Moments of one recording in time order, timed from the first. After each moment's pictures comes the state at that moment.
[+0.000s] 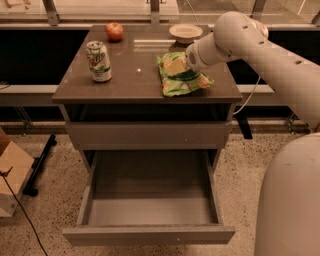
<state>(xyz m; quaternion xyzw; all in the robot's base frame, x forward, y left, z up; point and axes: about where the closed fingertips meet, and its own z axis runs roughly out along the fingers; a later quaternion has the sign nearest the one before) 0.799 -0.088 0.851 -0.28 0.86 0.13 0.40</state>
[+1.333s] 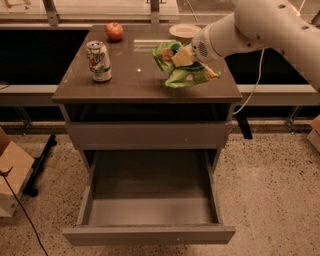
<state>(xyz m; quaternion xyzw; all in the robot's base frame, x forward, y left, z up) 0.722 -0.078 0.927 -0.35 0.82 0.14 0.43</state>
